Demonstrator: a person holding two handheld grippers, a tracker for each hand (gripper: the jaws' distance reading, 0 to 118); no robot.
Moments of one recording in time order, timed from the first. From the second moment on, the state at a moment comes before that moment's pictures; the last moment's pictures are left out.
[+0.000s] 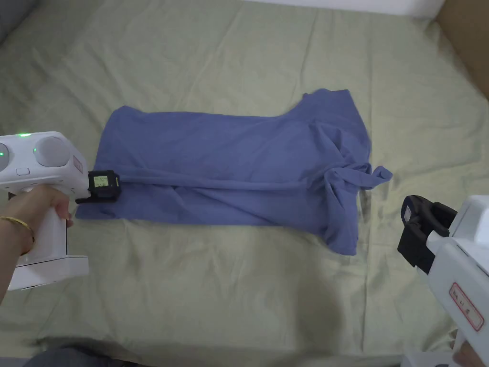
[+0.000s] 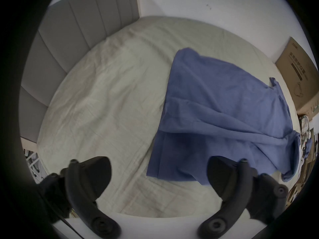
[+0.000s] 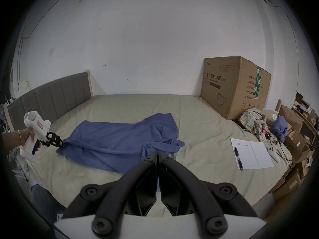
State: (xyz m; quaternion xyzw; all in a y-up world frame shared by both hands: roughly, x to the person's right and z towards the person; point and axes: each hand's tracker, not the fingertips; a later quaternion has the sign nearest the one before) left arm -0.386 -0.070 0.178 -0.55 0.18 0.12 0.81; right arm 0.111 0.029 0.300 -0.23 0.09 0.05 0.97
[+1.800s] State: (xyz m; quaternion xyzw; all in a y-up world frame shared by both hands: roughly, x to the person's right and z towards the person) left arm -0.351 -0.058 0.353 -0.50 0.17 0.17 0.84; right arm 0.168 -0.031 0.274 -0.48 0.15 0.06 0.86
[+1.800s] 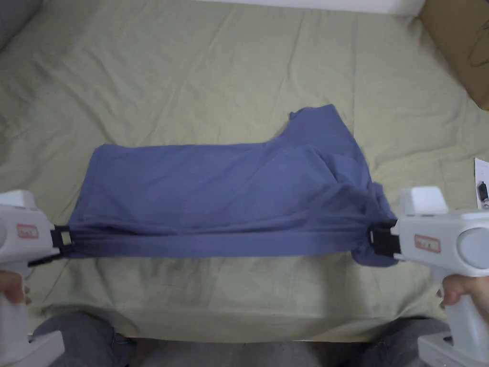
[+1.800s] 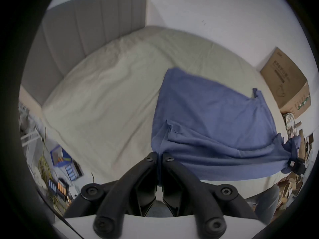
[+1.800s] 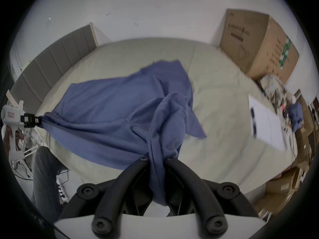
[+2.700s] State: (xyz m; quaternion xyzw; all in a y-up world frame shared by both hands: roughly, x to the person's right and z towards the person) left arm -0.244 0.066 0.389 -0.12 0.15 0.02 0.98; right arm 0.156 0.083 0.354 -0.11 0.09 -0.02 0.99
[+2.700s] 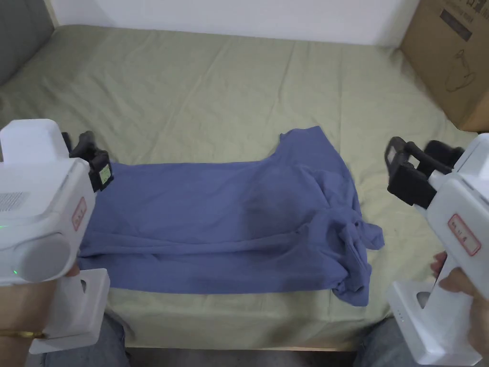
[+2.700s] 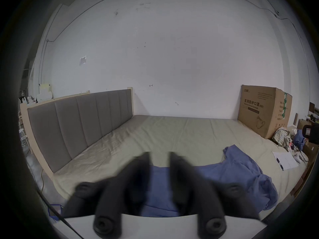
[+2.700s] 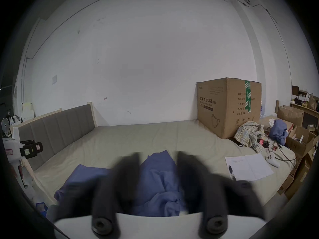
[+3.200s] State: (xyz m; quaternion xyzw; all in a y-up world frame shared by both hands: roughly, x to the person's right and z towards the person) left arm -0.302 0.073 0.300 -0.22 0.14 0.09 0.96; right arm 0.139 0.073 0.321 -0.13 0.12 0.01 0.98
